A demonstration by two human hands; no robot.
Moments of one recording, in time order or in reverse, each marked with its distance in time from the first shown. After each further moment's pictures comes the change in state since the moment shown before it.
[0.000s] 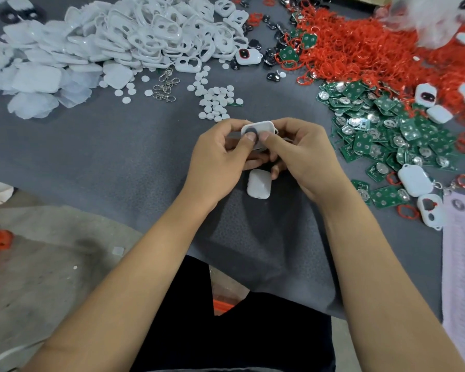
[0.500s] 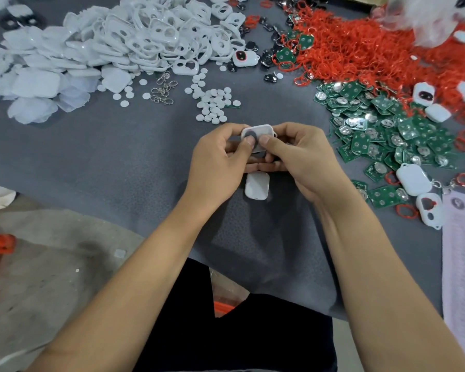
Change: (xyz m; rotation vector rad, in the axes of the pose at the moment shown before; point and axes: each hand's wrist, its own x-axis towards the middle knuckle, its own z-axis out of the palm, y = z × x) left_hand 0.002 -0.011 0.001 0.126 0.012 0.057; right_hand 0.000 -0.003 0.002 0.118 0.029 0.131
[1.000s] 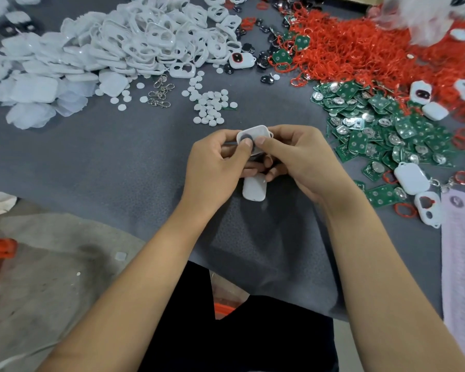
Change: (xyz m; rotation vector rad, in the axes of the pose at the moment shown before) left_hand -0.007 0.006 0.001 -0.045 0.020 -0.026; right_hand 0.001 0.003 -0.010 -0.030 -0.117 -0.047
